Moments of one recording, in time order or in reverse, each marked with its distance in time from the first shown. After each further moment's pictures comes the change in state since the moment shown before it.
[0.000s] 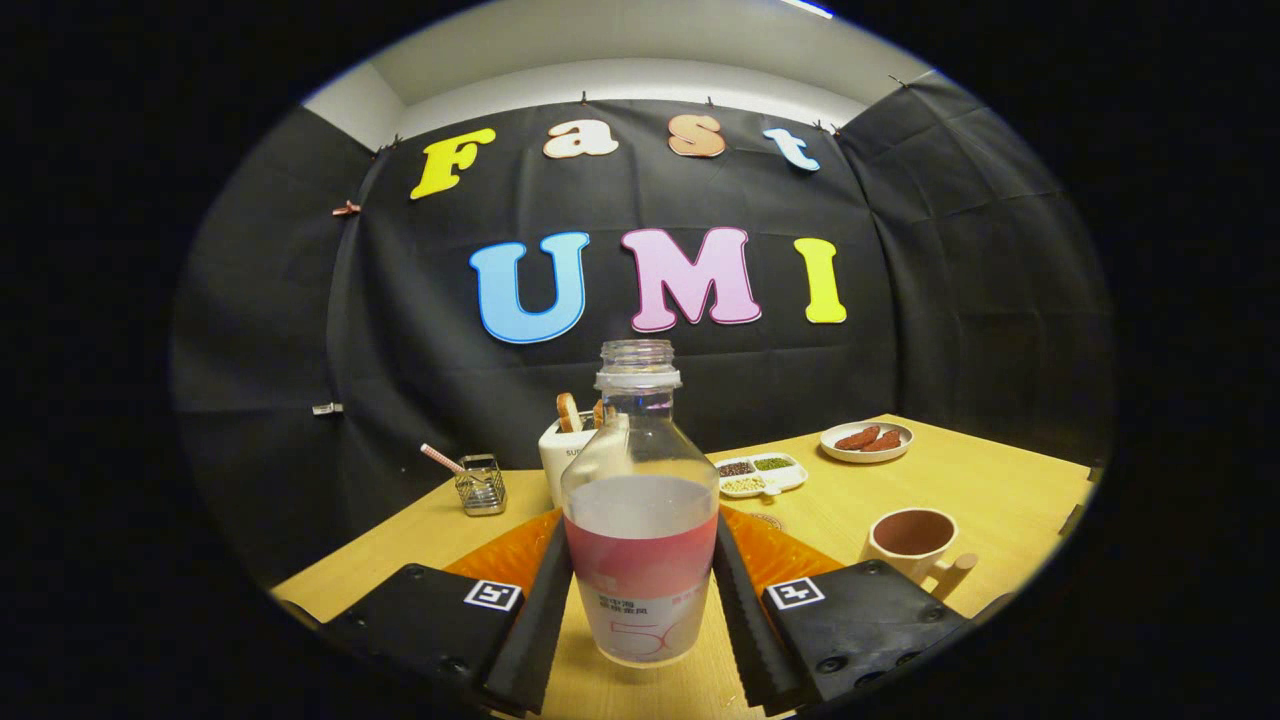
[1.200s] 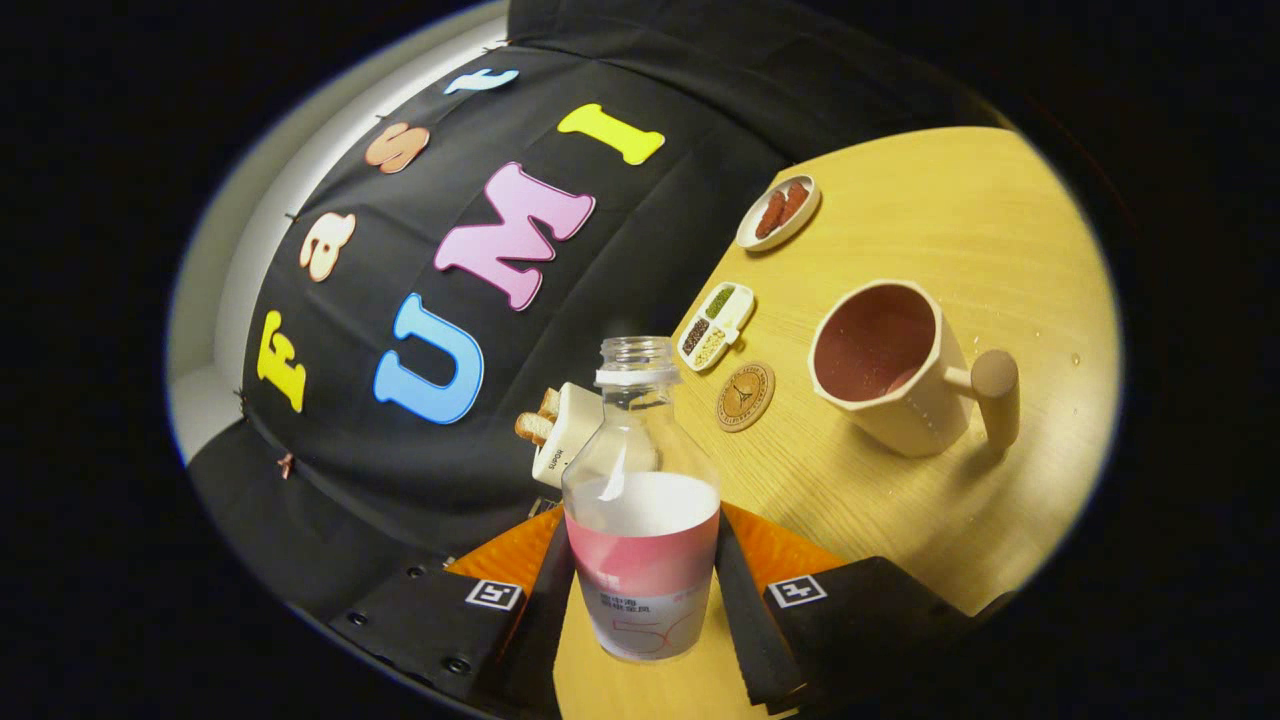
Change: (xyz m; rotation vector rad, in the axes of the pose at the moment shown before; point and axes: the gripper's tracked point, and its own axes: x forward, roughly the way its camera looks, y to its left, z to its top) arm 0.015 -0.069 -0.048 0.929 0.302 -0.059
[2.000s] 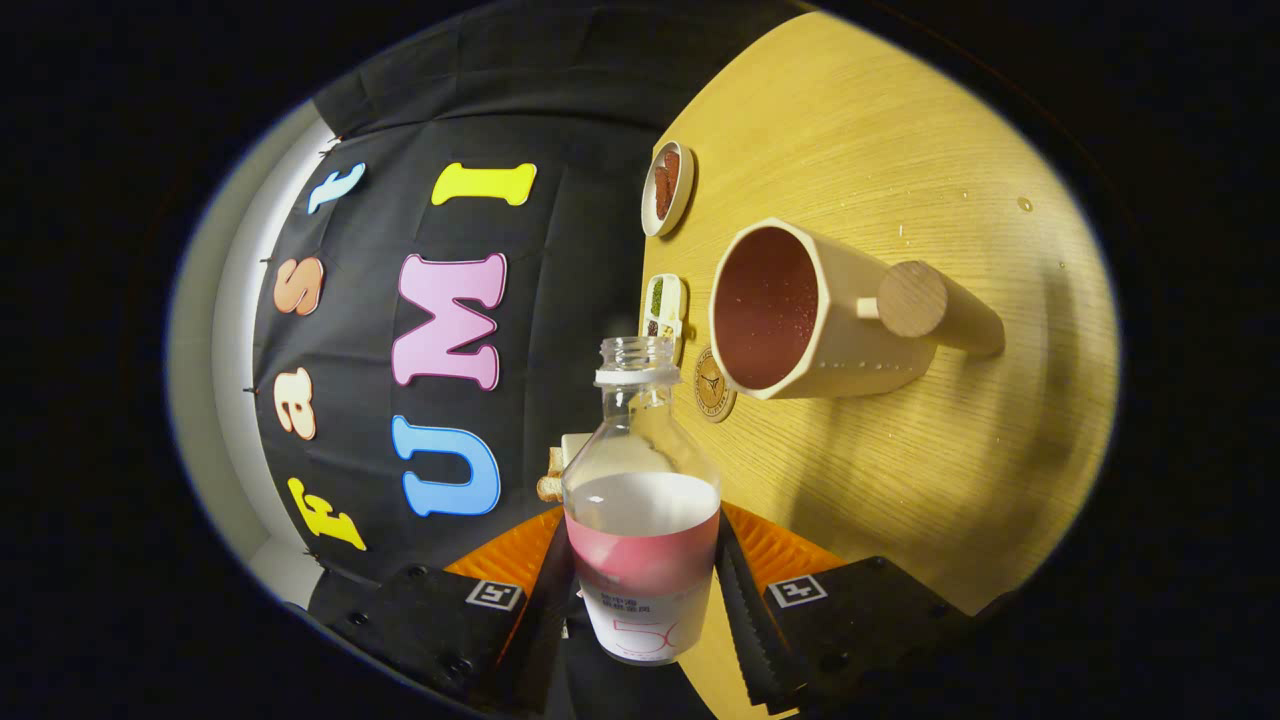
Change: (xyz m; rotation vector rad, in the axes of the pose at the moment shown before) arm 0.000 -0.021 0.026 0.448 -0.003 -0.010
